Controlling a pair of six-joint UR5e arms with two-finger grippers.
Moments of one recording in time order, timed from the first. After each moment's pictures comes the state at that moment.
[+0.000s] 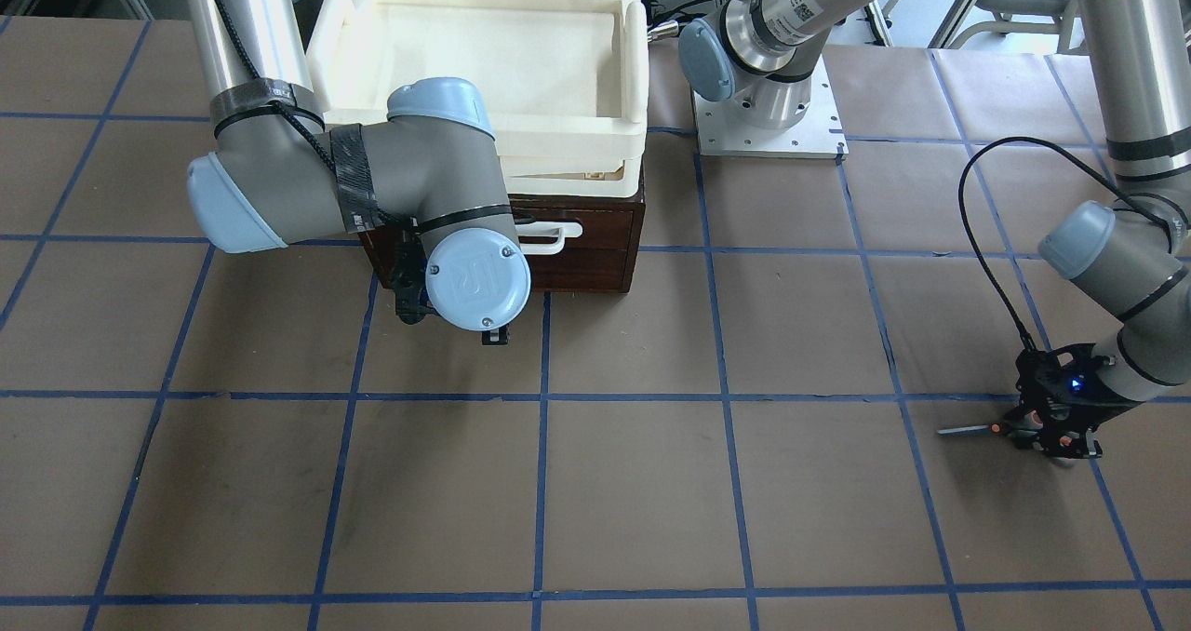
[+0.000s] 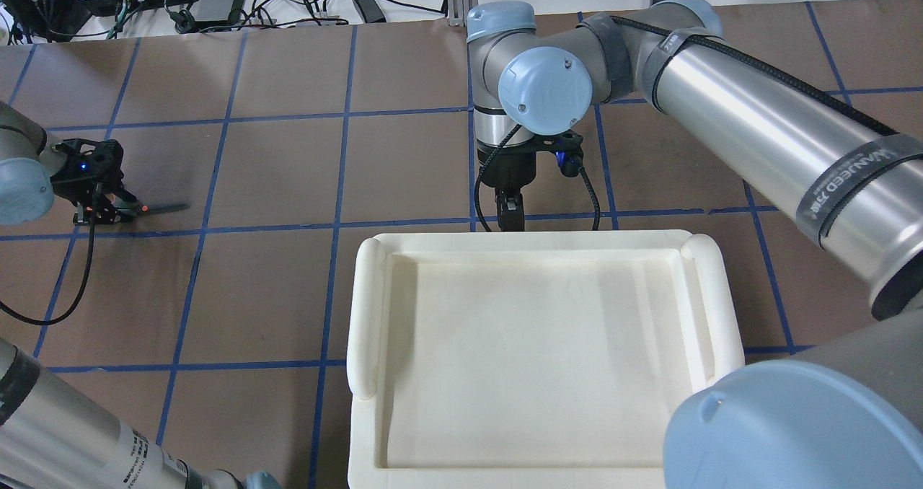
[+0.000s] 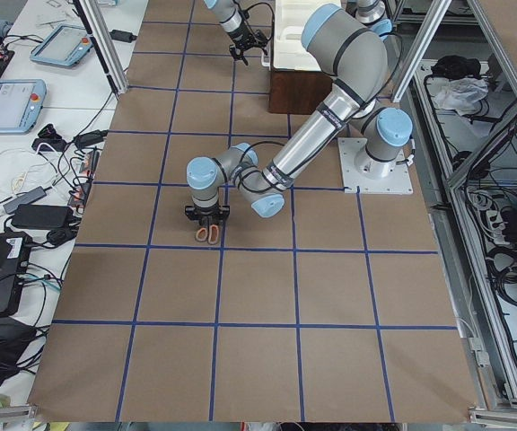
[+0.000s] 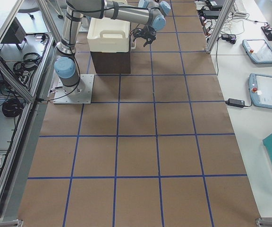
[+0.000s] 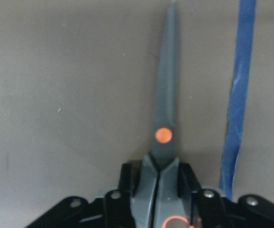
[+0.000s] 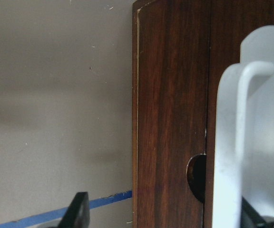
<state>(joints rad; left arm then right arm) -0.94 -2.14 -1.69 -0.86 1.52 2.15 1.88 -1.07 1.44 -1.40 -1.45 1.82</state>
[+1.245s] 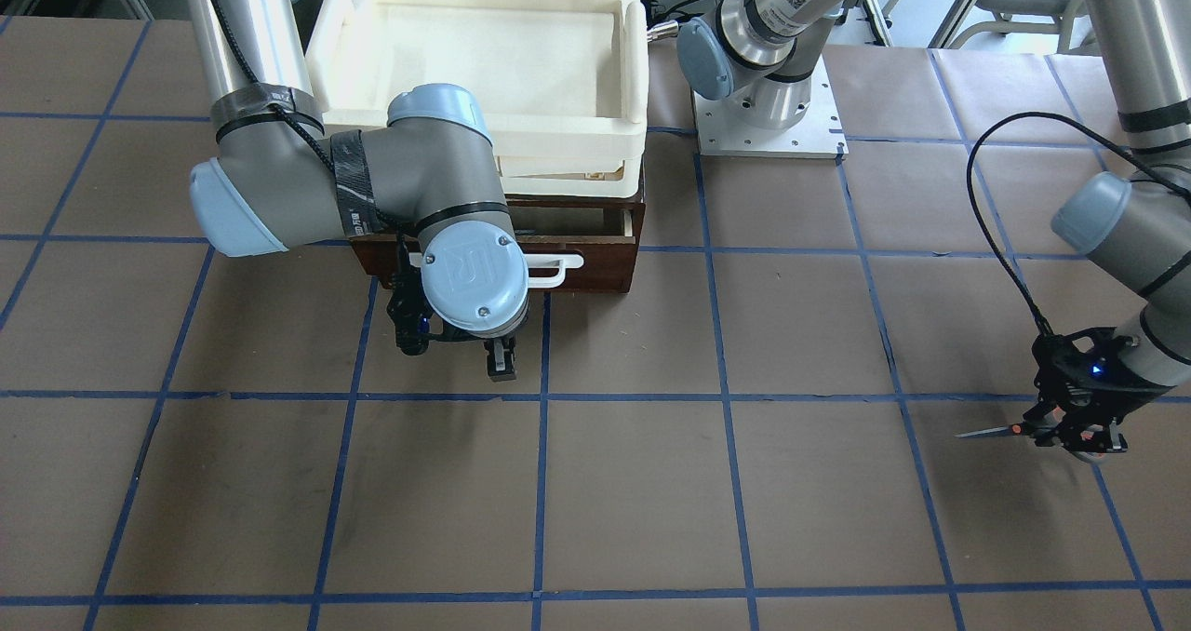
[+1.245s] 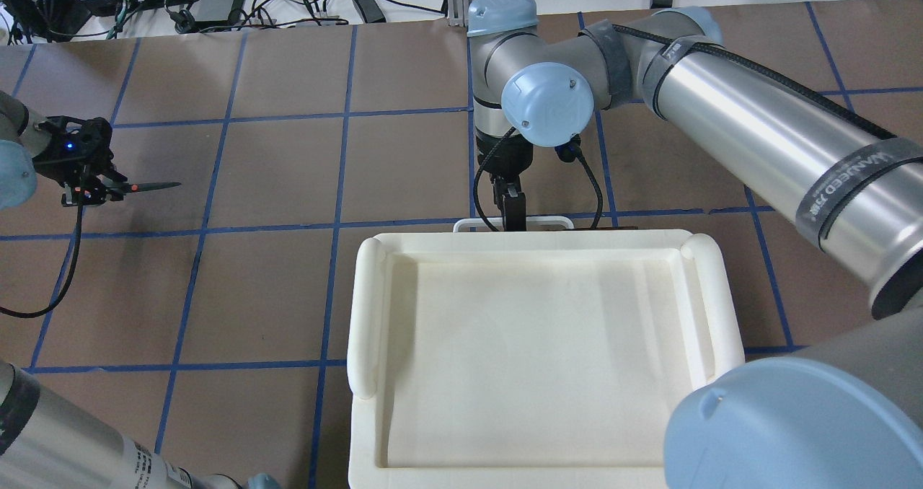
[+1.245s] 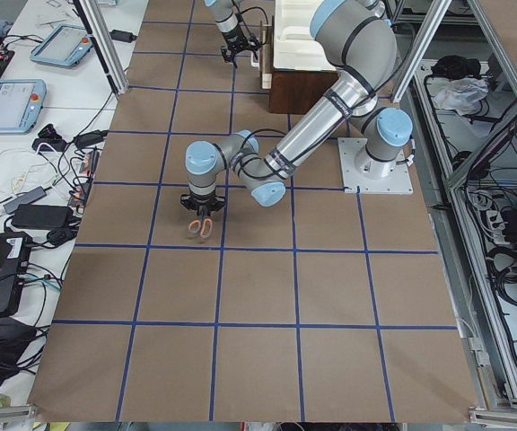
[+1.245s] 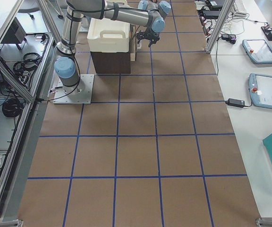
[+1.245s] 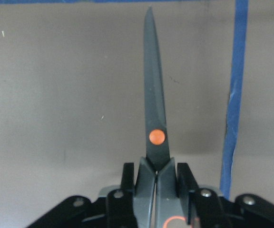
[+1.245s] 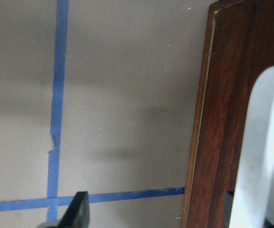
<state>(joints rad) -0.97 -2.05 -1.68 -0.91 1.50 2.15 1.87 -1.07 1.46 -1.61 -1.49 1.73</state>
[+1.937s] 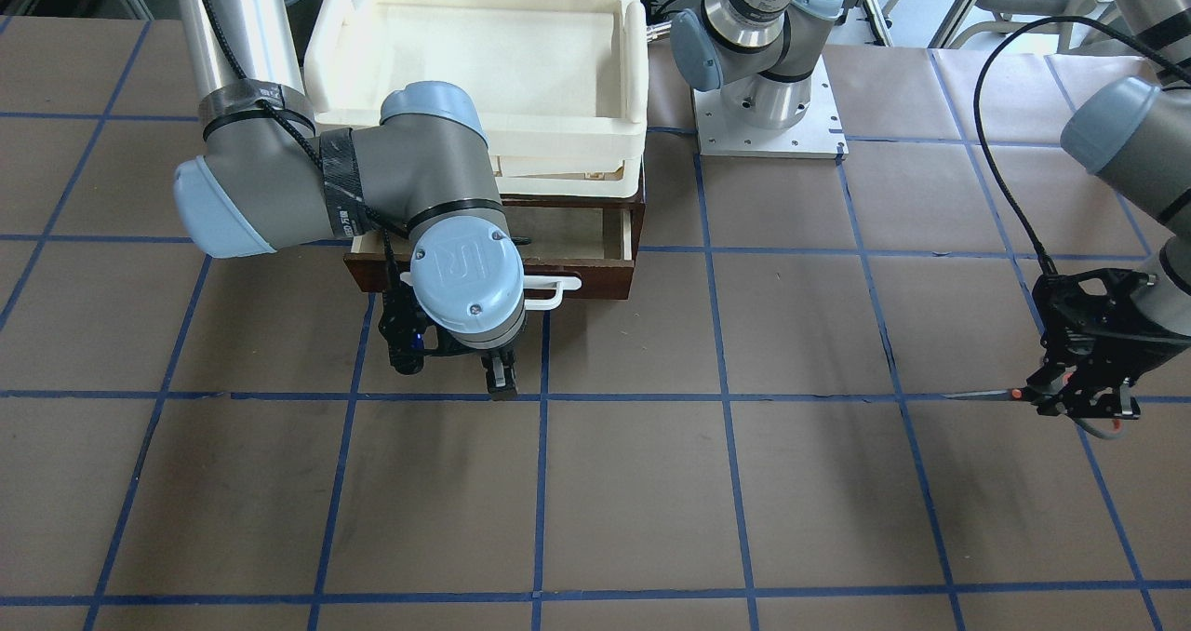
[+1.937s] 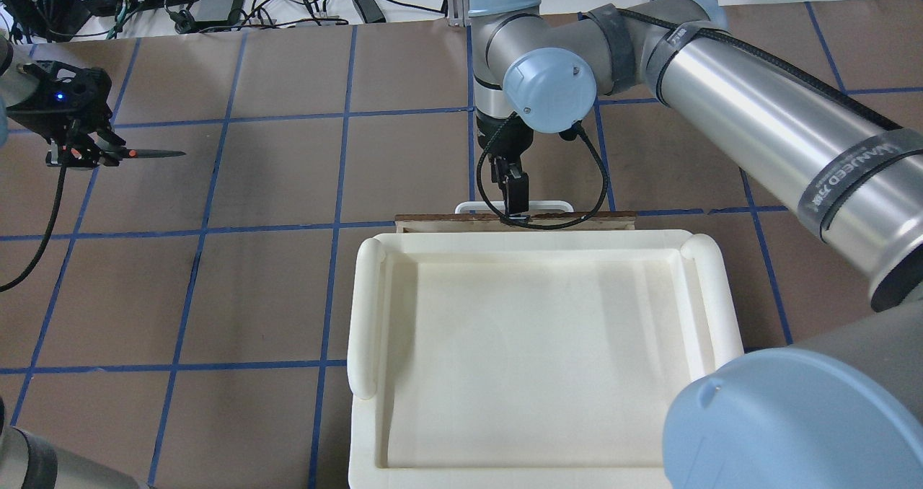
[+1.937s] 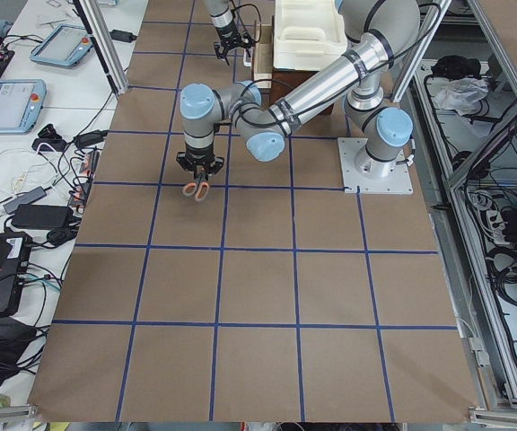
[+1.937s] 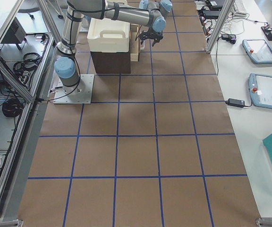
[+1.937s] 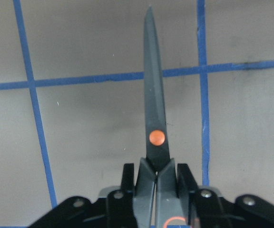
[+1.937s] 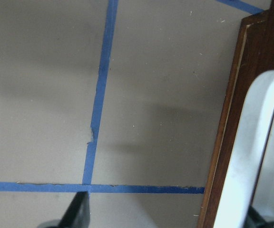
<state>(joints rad) -1.09 -1.88 -1.61 -1.14 1.54 2.14 1.86 -1.06 1.41 -1.63 -1.50 1.66</state>
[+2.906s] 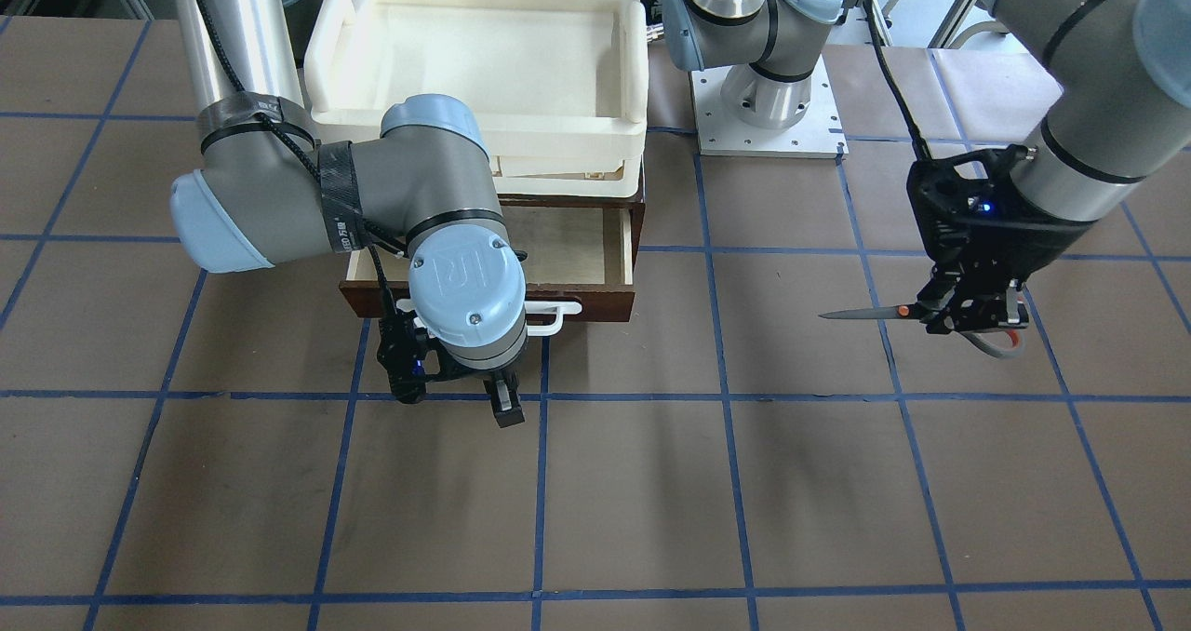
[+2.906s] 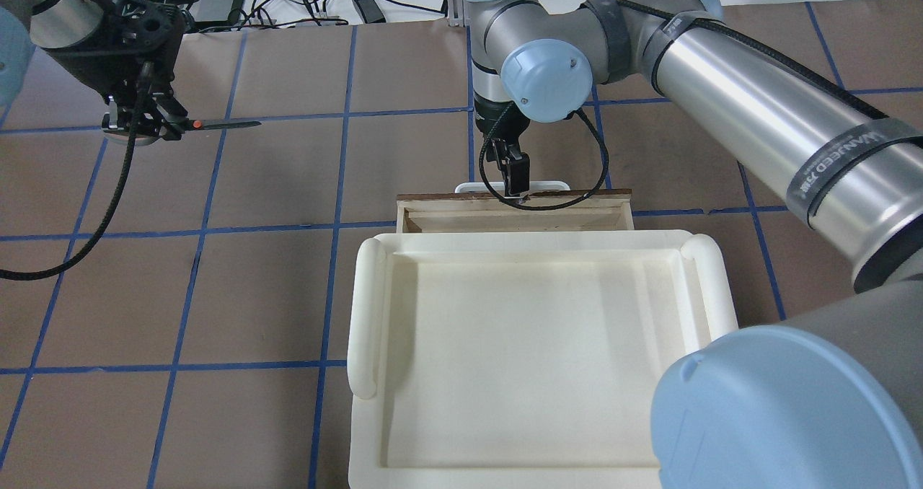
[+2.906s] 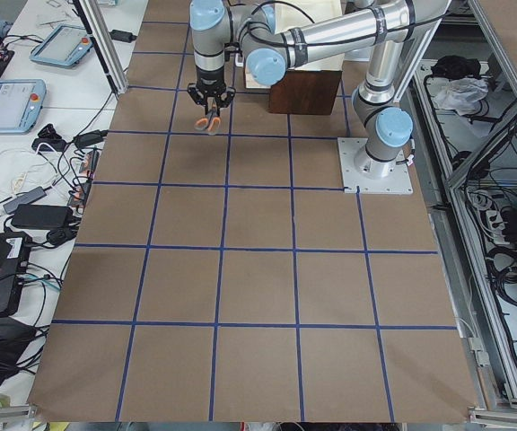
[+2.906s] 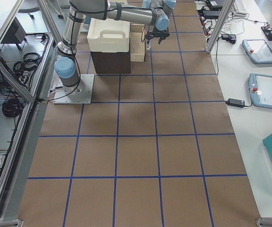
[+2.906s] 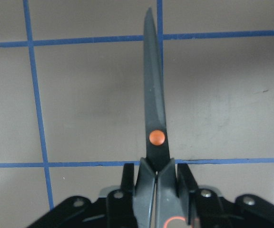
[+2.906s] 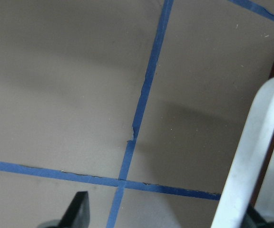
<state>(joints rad) -1.35 -1.69 -1.55 -1.44 1.56 1.81 1.86 -1.03 1.35 -1.68 -1.52 1.58</state>
